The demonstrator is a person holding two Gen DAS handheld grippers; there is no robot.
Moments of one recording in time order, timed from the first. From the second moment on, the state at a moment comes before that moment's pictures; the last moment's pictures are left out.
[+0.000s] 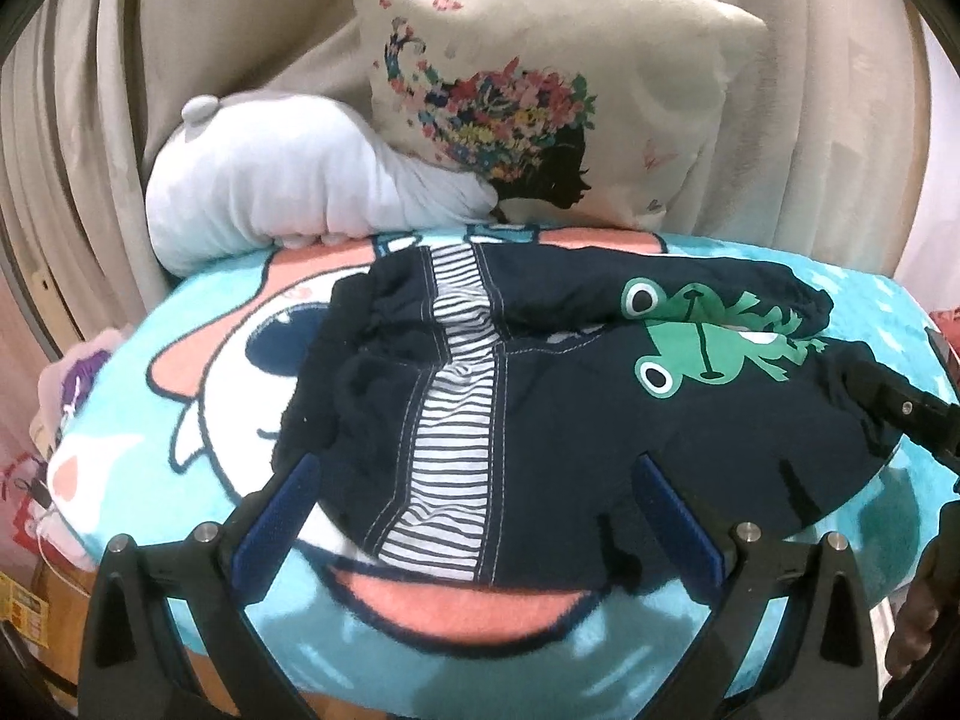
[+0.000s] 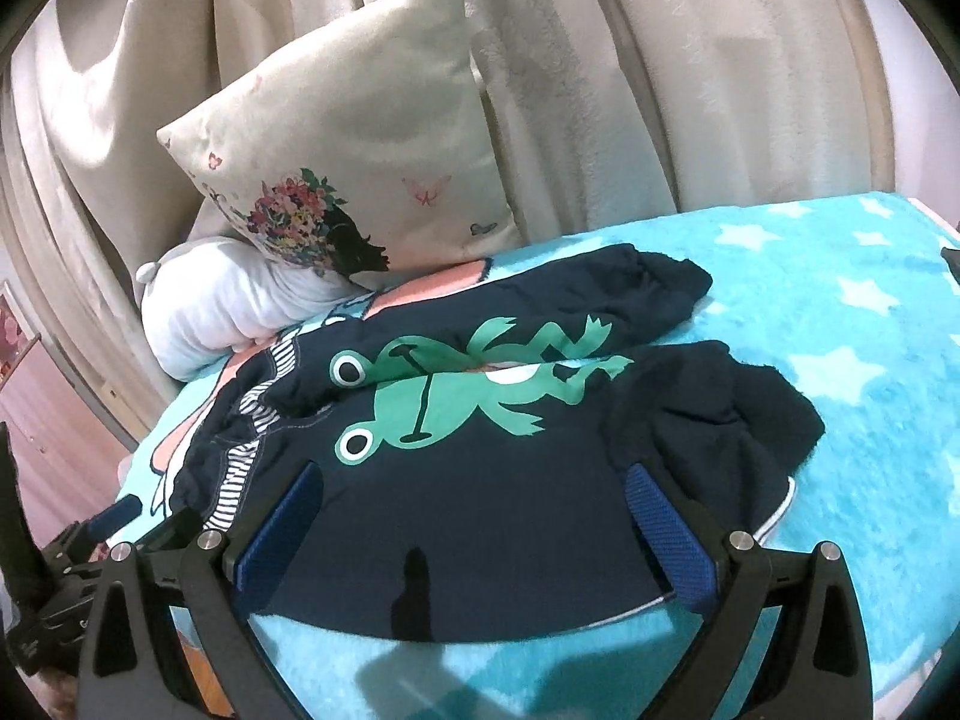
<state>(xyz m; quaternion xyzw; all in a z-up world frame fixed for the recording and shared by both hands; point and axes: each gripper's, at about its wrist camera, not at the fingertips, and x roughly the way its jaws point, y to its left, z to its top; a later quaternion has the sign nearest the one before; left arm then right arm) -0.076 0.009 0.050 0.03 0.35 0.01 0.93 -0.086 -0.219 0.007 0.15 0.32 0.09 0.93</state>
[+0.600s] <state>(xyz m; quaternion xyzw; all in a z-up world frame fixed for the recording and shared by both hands) -0.068 0.006 0.034 0.02 0.39 0.00 0.92 -0.081 -0.209 0.001 0.13 0.33 0.10 0.93</state>
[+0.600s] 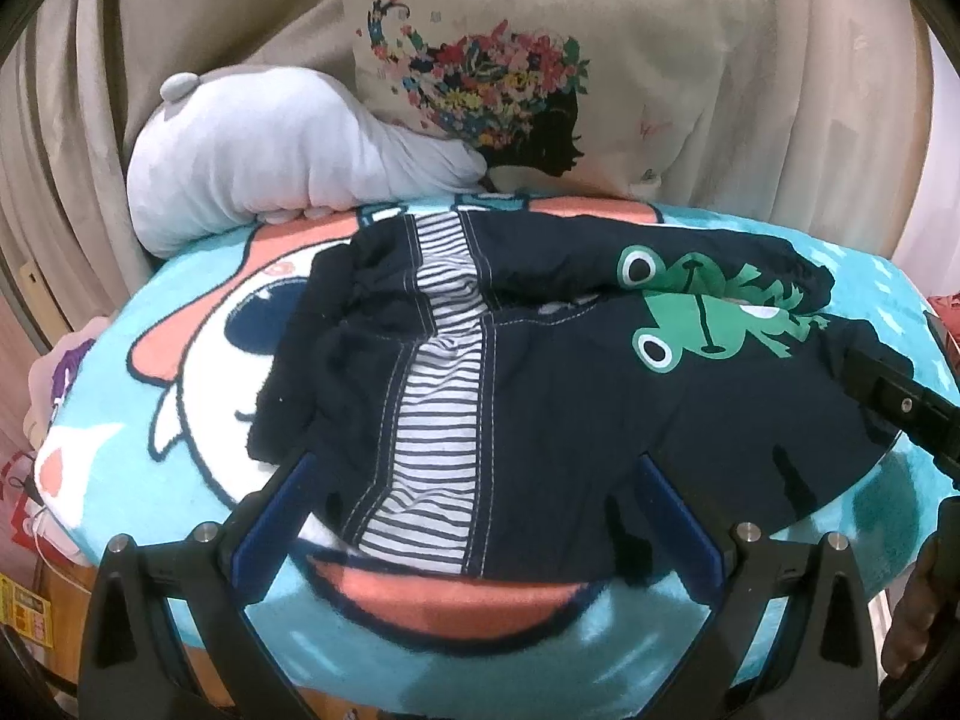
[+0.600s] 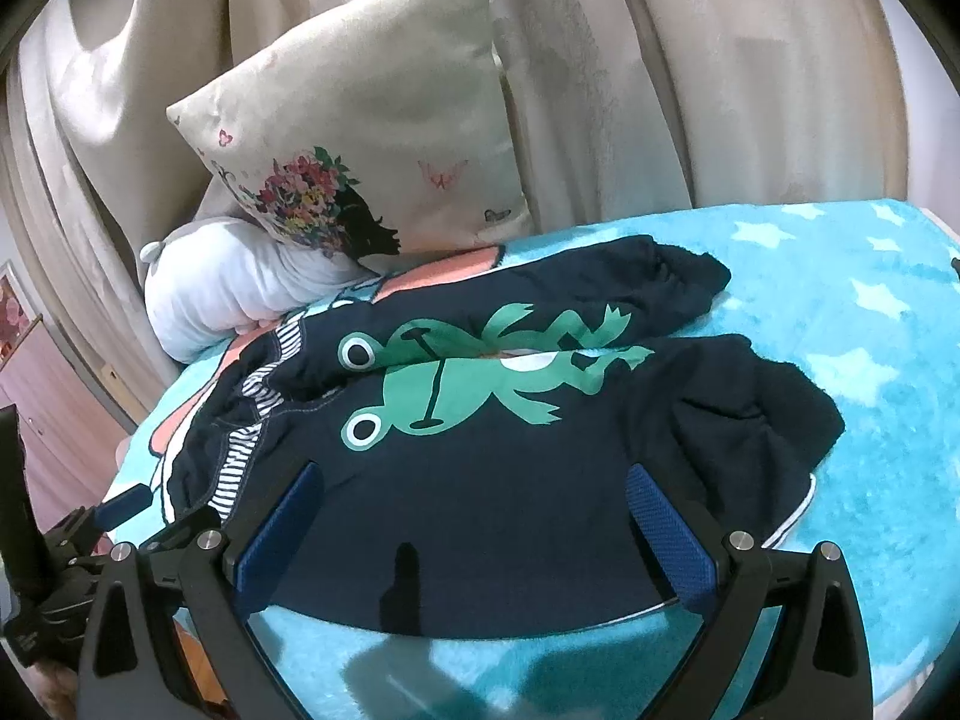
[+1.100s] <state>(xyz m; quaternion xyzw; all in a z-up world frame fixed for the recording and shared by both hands) -0.064 0.011 0.029 0.01 0.40 -0.01 0.92 -0.079 -0.204 -0.001 0.12 0.33 0.10 0.93</state>
